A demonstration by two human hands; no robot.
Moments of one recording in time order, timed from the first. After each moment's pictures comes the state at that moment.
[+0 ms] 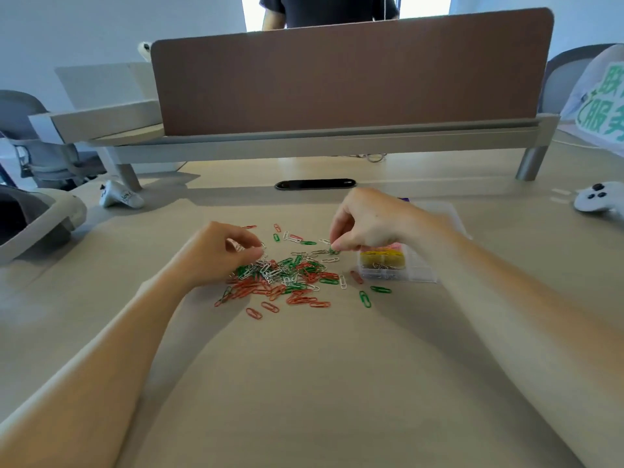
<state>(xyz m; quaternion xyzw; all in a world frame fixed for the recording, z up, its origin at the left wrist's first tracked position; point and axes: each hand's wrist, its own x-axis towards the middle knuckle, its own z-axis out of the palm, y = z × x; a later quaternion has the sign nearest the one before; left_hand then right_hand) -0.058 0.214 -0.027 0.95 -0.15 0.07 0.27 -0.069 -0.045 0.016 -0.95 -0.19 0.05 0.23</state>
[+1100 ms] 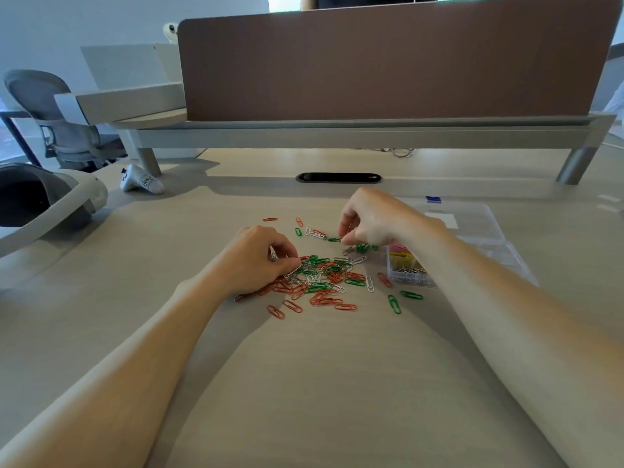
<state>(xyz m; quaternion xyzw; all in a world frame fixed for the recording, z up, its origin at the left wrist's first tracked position) -0.063 0.201 -0.043 0.95 -0.21 0.08 0.21 -0.032 -0.015 -0.005 -0.97 -0.17 0.02 0.20</state>
